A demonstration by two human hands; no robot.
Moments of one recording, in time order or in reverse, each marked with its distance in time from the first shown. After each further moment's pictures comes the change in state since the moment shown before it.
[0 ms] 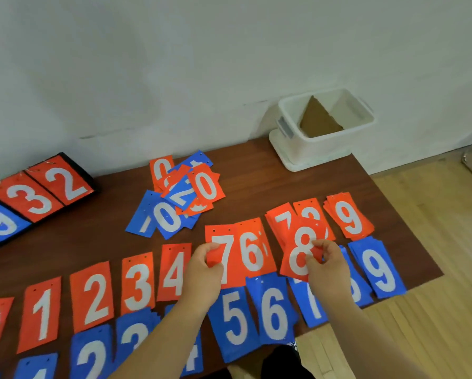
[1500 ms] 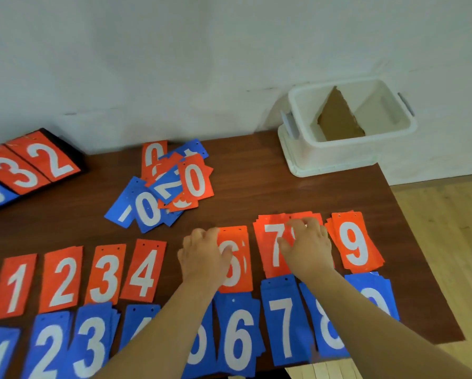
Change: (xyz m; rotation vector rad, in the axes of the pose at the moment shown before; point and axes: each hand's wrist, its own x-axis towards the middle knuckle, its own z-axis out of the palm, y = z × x) left_hand 0.063 0.033 0.100 0.887 0.223 0.071; right_hand 0.147 -0.020 0.018 -0.757 -0.301 -0.434
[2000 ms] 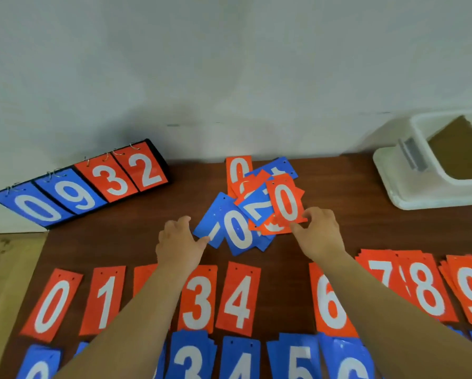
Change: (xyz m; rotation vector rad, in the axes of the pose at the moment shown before) left_hand 0.129 -0.246 -0.110 -0.102 0.009 -0.226; right_hand 0.067 -0.217 0.072 0.204 -0.044 0.037
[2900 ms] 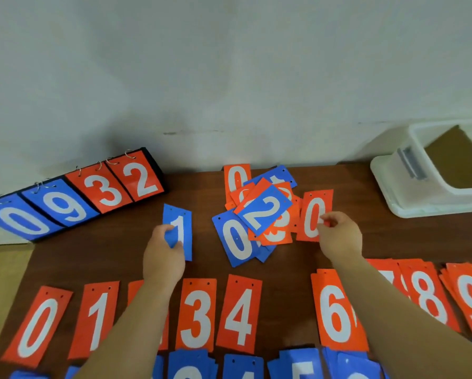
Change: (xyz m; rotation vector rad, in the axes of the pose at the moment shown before) left_hand 0.013 -0.023 -0.005 -0.492 0.102 -0.104; right_hand 0.020 0.011 -0.015 0.254 0.228 0.194
